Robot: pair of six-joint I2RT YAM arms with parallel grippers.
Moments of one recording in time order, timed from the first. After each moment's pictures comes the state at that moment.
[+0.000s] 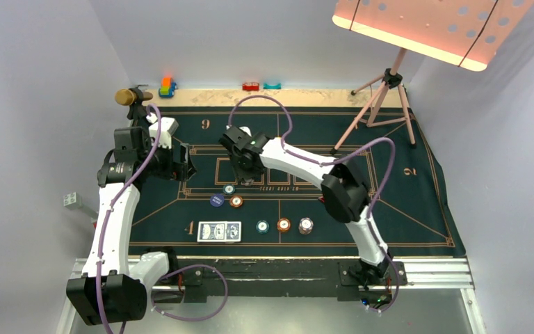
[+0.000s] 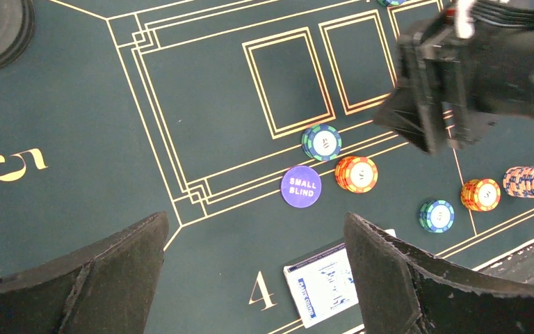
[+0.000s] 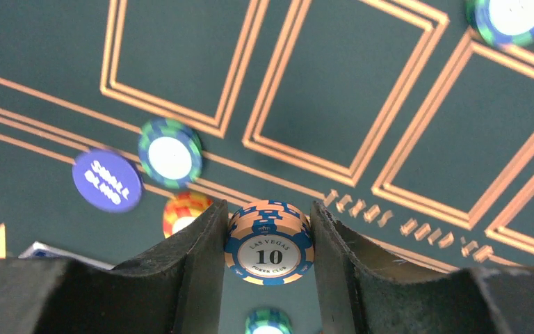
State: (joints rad) left arm 0.11 1.02 1.00 -0.79 0.44 0.14; right arm 0.93 2.12 1.82 -0.86 0.21 0.56
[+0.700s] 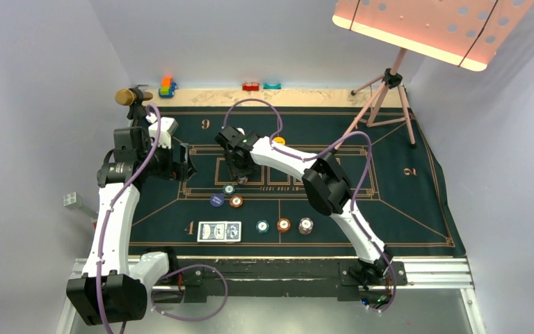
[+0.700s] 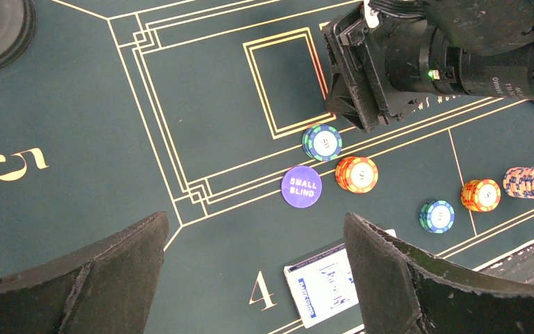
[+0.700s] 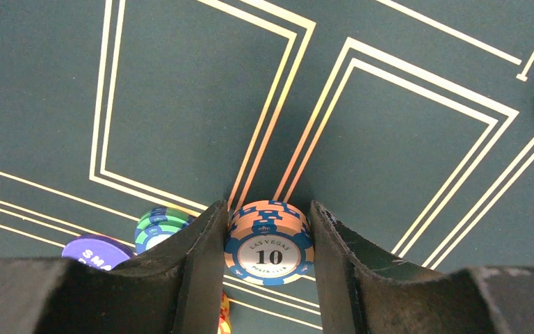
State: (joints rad) left arm 0.12 1.02 1.00 -0.79 0.44 0.14; right arm 0.90 2.37 2.04 -0.83 0.16 0.53
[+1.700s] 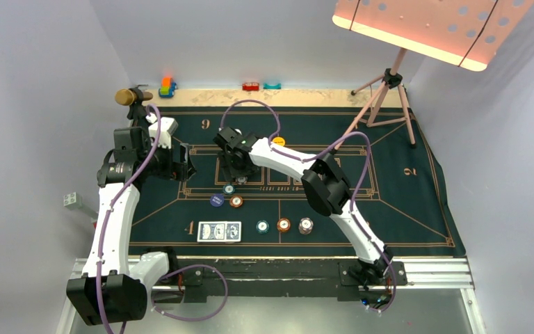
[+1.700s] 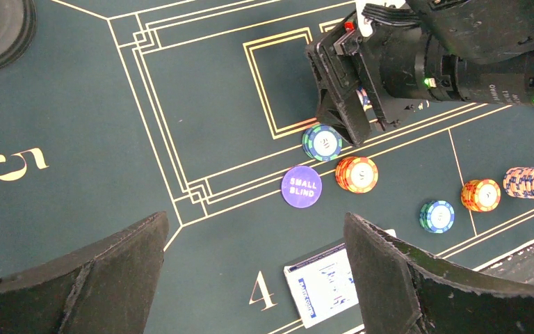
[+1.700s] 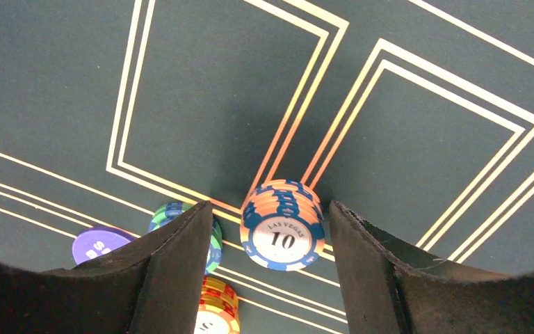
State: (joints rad) left arm 0.12 1.02 1.00 -0.79 0.44 0.14; right arm 0.90 2.38 2.05 -0.81 0.14 0.51
